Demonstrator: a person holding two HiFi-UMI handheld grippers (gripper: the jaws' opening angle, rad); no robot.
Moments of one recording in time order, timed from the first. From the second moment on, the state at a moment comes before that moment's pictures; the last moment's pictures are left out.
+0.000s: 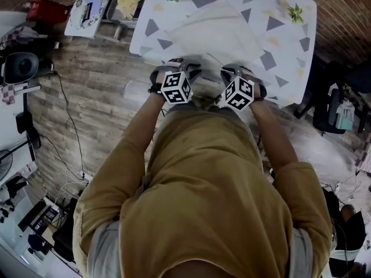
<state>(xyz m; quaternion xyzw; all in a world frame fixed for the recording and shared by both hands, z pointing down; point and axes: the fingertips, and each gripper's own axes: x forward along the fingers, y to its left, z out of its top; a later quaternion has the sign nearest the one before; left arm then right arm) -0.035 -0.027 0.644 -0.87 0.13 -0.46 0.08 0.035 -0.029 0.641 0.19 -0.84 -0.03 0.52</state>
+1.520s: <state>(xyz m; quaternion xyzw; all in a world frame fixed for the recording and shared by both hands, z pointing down) -0.031 -0.052 0.592 -0.91 0.10 -0.39 -0.09 0.047 -0.058 0.594 0.17 -0.87 0.10 0.45</state>
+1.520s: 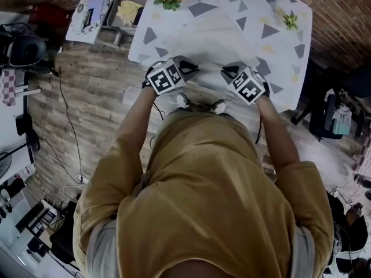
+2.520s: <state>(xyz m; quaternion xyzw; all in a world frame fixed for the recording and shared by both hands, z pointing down) -0.027 -0.101 0.590 -0.88 0.05 -0.30 -0.37 0.061 -0.103 0.604 0.15 -0.85 0.33 0.39</state>
